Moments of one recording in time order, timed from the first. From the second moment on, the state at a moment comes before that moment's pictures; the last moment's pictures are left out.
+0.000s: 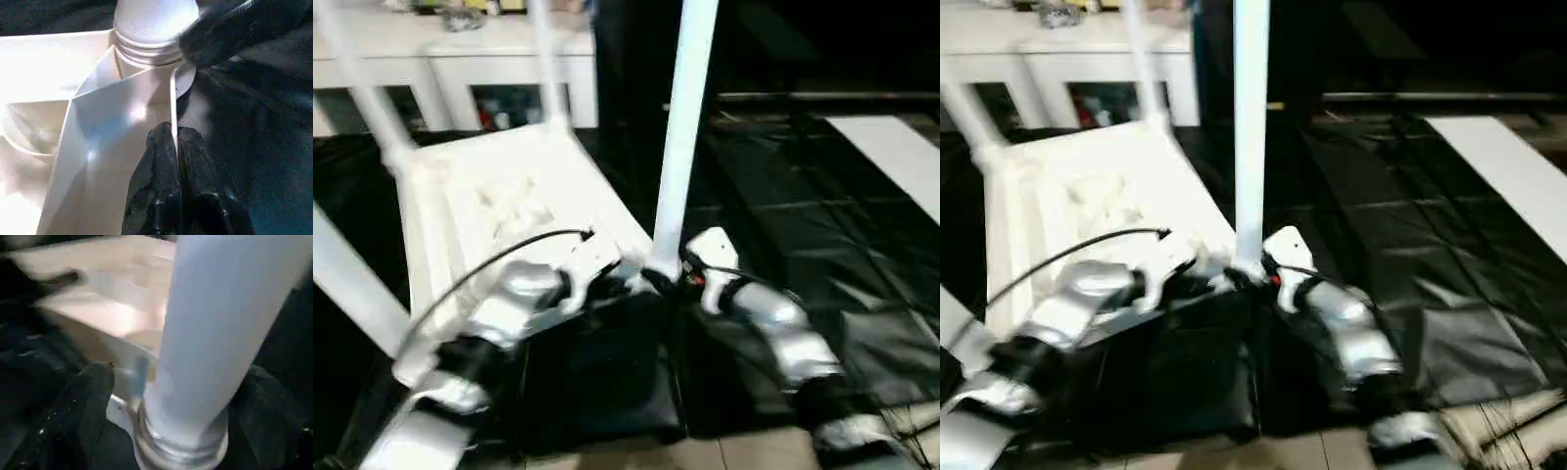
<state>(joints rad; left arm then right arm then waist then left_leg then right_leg) -0.56 0.33 -0.30 0.57 0.04 0.15 -1.03 -0.42 -0.24 0.18 0.51 0.10 -0.08 0.78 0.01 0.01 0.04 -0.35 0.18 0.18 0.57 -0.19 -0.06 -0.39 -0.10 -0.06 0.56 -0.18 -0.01</state>
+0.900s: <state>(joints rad) -0.48 0.46 -0.33 0.38 -0.05 0.22 -1.29 -0.37 -0.37 0.25 0.41 0.14 -0.03 1.11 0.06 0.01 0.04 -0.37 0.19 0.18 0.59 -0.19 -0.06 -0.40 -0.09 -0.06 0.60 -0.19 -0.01</state>
